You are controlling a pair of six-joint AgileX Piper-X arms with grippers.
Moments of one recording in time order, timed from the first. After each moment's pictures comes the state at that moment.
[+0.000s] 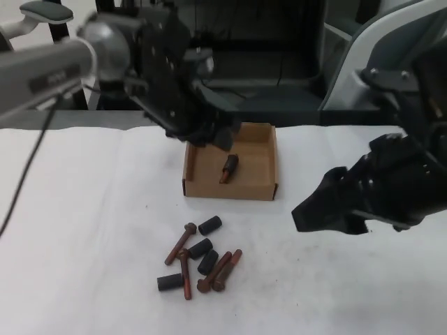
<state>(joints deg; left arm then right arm) -22.7 119.6 -100.3 46.1 22.0 3.5 33.3 67.8 -57.9 49.0 -15.9 13.2</state>
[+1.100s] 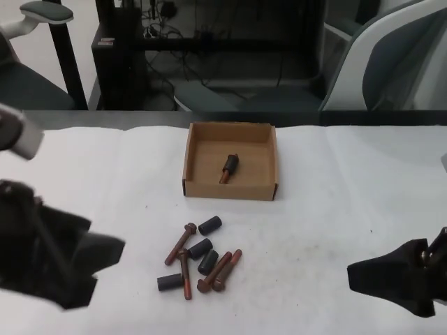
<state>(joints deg) -22.7 41.8 -39.0 45.4 19.6 4.3 33.5 45.2 -35.6 38.3 -15.6 23.5</state>
